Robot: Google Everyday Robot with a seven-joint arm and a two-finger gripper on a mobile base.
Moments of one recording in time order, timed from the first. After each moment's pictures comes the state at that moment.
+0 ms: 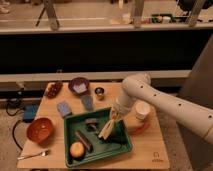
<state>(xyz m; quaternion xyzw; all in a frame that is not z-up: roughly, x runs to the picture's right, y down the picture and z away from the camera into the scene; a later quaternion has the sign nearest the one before) 0.048 0.151 0.755 -0.24 -0.32 -0.41 0.82</state>
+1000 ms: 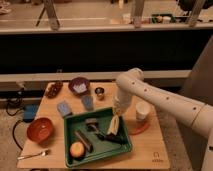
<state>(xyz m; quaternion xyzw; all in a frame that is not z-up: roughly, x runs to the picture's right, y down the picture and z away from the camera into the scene) 0.070 0.132 0.794 -0.23 -0.29 -0.56 0.74</state>
